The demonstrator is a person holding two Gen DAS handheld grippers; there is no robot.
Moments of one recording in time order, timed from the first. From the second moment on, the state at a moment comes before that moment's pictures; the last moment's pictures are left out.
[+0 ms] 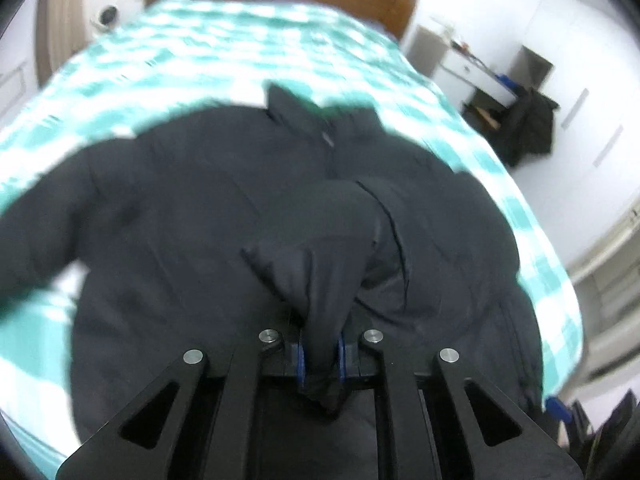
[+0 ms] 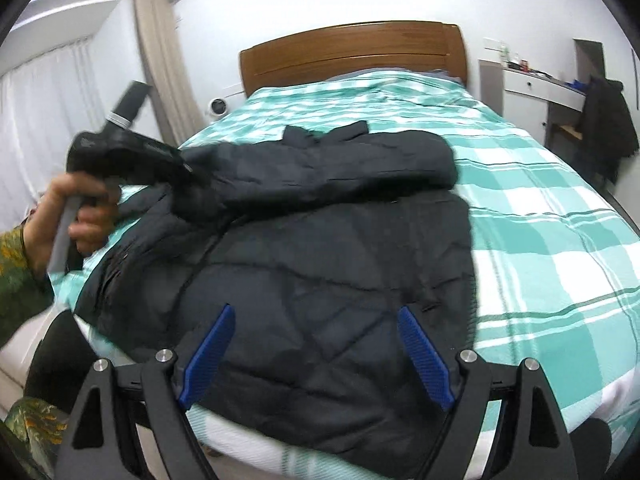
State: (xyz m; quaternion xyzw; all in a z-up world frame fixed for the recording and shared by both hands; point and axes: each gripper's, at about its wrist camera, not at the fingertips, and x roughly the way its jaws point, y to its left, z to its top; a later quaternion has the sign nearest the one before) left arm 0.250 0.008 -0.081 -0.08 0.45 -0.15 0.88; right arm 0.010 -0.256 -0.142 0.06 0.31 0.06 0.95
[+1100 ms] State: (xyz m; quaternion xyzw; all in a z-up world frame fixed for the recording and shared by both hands) left arm 0.338 0.087 -0.196 -0.15 0.44 -0.09 0.88; right arm 0.385 -0.292 -0.133 0.06 0.46 0.05 0.88
